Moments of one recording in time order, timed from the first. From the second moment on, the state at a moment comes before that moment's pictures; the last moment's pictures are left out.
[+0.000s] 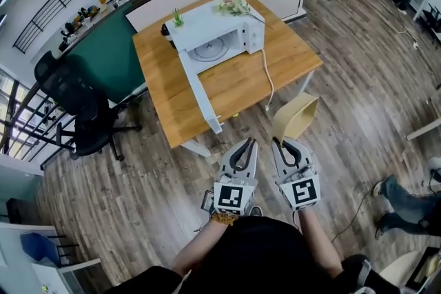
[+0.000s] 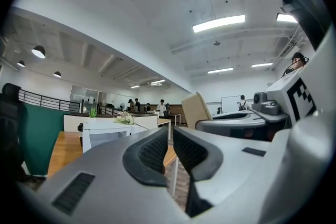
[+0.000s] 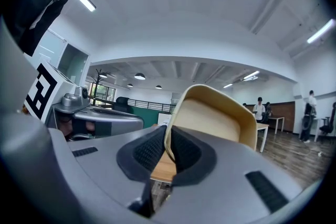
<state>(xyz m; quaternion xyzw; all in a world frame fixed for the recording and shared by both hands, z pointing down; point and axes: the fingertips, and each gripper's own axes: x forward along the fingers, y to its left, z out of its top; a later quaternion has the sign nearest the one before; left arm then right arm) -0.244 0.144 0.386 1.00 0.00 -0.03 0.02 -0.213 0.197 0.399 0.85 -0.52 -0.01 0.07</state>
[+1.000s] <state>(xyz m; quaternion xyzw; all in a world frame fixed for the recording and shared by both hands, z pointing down) -0.140 0.024 0.382 1.00 0.01 -0.03 0.05 -0.103 0.069 0.386 0.85 -0.52 0.00 0.11</state>
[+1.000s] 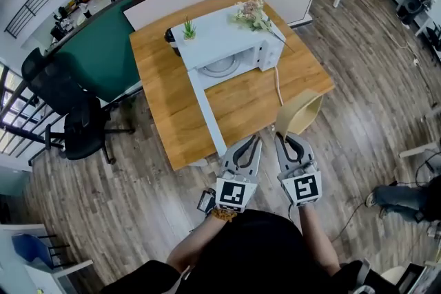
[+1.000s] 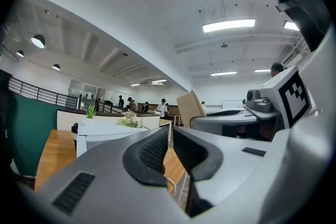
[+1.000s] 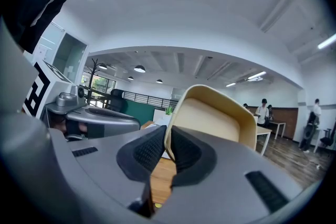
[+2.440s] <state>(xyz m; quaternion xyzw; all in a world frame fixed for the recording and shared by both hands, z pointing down) -0.017 -0.060 0.405 0.96 -0.28 -0.01 0.05 0.036 -0.029 0.423 0.62 -0.76 -0.05 0.21</state>
